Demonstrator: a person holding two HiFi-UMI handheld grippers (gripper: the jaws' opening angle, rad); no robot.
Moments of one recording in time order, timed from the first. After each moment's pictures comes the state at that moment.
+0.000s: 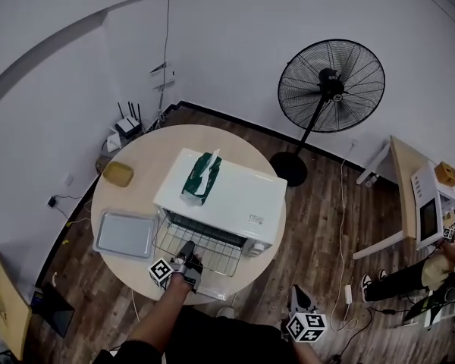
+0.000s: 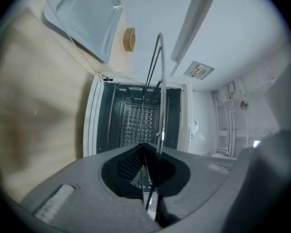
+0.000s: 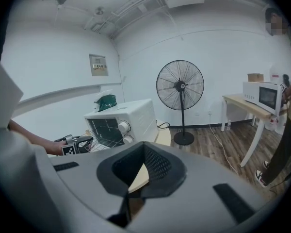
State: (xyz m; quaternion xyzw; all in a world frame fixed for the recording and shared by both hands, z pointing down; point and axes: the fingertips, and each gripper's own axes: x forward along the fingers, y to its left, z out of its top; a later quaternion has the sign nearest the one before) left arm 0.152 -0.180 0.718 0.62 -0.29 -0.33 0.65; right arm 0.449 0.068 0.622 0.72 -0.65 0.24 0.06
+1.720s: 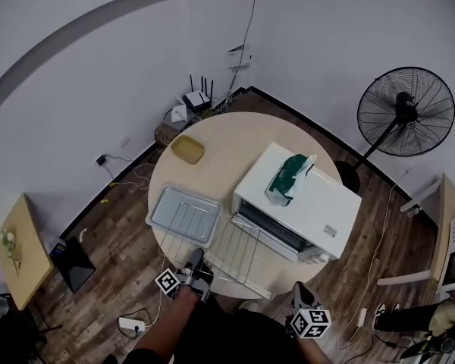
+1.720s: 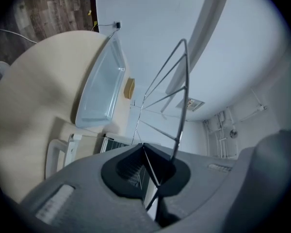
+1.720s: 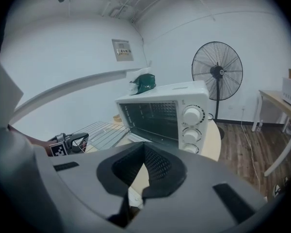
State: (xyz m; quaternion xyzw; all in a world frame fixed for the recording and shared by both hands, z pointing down) left arm -0.054 -0.121 0.706 0.54 -0.35 -0.46 0.62; right arm 0.279 -0.018 0.643 0.59 -0.75 0.26 0.12
